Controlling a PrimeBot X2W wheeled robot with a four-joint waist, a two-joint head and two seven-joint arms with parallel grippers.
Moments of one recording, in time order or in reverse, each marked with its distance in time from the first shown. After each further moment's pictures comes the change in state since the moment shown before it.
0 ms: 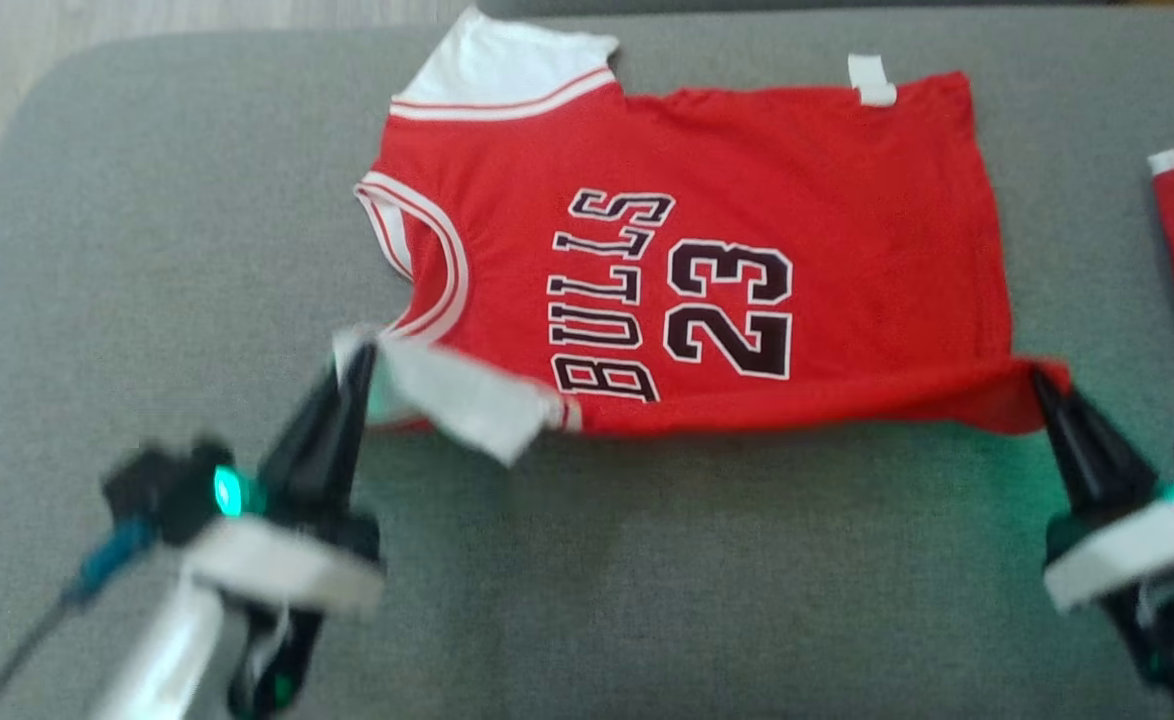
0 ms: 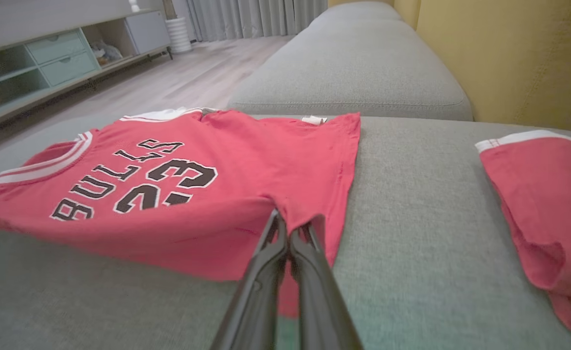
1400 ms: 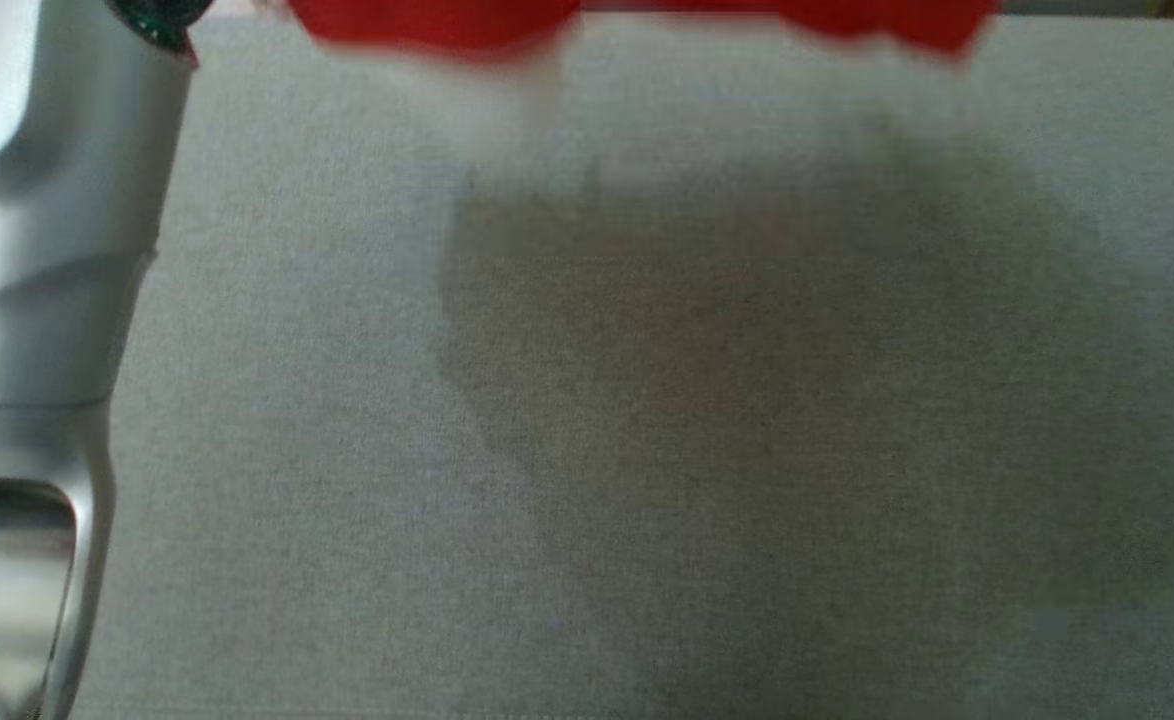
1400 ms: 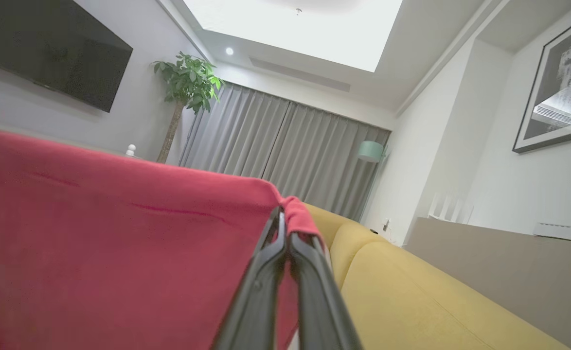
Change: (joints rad) left arm -1.168 -0.124 -0.042 0.433 0.090 -0.019 -0.165; right arm -0.946 -0.080 0.041 0.256 -0.228 0.000 -0.048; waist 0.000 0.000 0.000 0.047
